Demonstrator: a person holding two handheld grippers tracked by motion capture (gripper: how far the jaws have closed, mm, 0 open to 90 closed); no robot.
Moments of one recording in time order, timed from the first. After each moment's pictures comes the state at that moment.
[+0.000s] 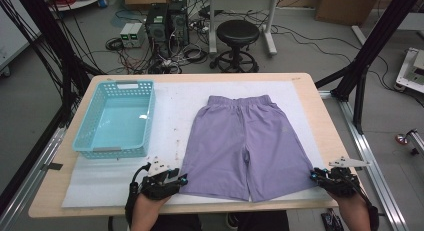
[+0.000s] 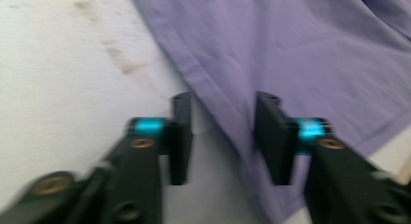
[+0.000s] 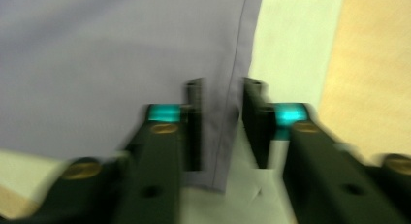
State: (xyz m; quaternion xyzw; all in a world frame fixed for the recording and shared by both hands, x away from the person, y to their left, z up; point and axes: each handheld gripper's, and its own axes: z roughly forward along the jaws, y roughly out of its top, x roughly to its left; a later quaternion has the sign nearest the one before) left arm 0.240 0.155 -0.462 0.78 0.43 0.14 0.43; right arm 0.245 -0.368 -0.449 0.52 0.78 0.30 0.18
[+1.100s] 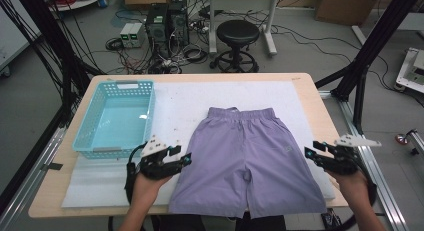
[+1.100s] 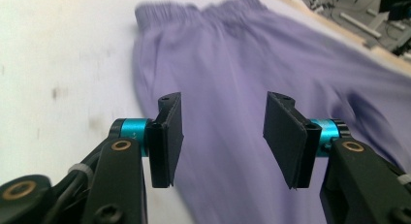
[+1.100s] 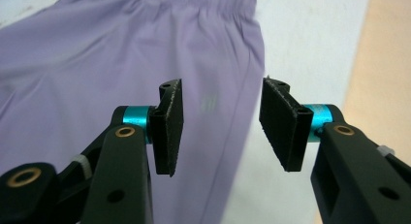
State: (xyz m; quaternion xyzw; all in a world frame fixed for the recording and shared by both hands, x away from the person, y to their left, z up) left arm 0.289 0.153 -0.409 0.74 0.40 0.14 0.52; right arm 0.293 -0.362 -0.404 0.45 0.76 0.42 0.19
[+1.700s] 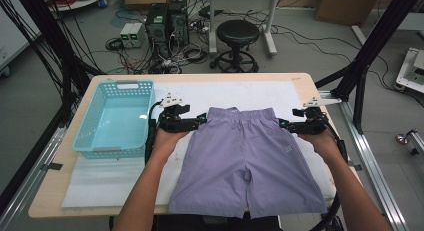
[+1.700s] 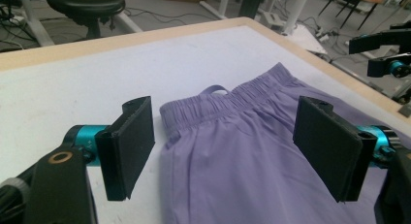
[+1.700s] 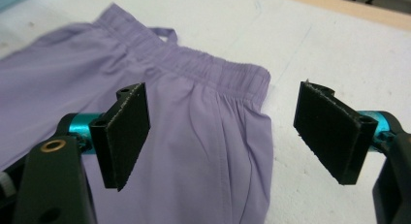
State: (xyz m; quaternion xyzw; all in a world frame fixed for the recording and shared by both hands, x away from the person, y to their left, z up) left arm 0.394 0.125 -0.379 0.73 0.40 0.15 0.54; right arm 0.403 -0.317 -0.393 0.42 0.79 0.41 0.17
